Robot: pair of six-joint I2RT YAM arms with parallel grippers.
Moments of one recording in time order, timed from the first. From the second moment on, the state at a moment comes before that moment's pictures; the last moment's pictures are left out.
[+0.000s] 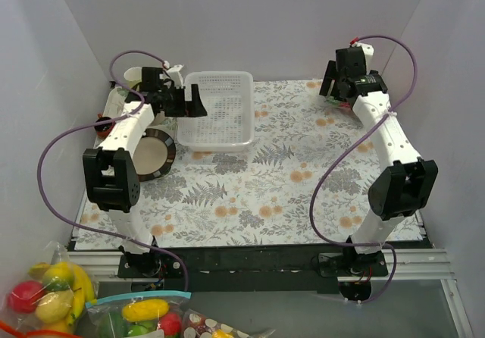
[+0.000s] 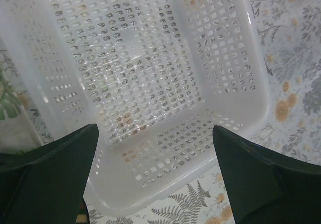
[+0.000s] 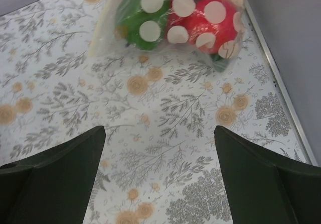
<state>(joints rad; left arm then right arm) -0.07 1.81 1.57 -0.53 0.53 -0.08 0.23 1.70 1.75 -0.78 0.42 0.34</state>
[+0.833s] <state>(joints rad) -0.40 2.13 1.53 -0.26 0.12 0.06 0.23 2.32 2.09 -0.58 0.27 0.33</state>
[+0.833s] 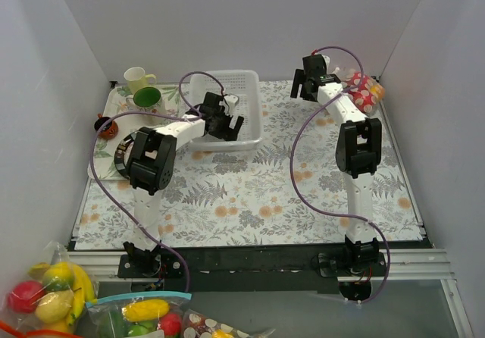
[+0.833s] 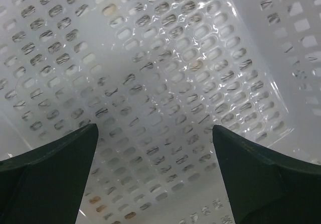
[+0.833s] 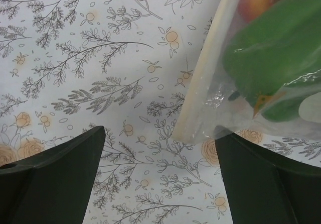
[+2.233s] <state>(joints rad) -0.68 1.77 1.53 -0.56 0.31 -0.02 0.20 2.23 1.97 -0.37 0.39 0.67</state>
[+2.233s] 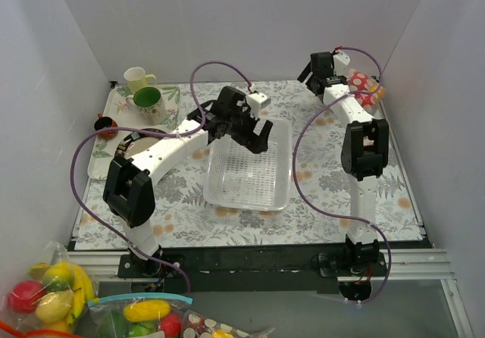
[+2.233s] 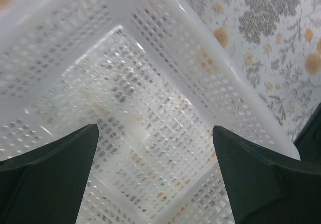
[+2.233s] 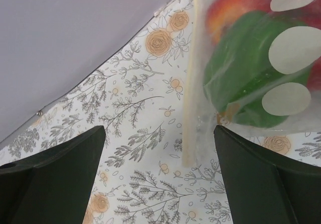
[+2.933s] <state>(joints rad) -0.38 2.14 1.76 -0.42 0.17 0.02 0.18 2.17 1.66 -0.42 0.42 0.79</state>
